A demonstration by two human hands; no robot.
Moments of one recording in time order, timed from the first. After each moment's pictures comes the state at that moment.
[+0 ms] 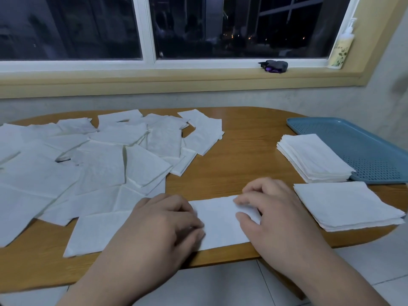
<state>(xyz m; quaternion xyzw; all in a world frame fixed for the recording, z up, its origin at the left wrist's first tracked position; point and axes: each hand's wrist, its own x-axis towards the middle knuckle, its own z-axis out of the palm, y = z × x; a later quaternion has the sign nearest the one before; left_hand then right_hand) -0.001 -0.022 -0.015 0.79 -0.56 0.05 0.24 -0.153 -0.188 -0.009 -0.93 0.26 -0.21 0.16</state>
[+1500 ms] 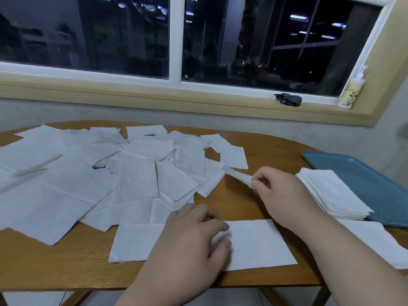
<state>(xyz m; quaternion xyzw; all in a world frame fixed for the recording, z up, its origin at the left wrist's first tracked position) 0.003 -0.018 -0.014 0.79 -0.52 0.05 0.32 -0.077 -0.221 0.039 -0.92 0.31 -0.20 0.17</state>
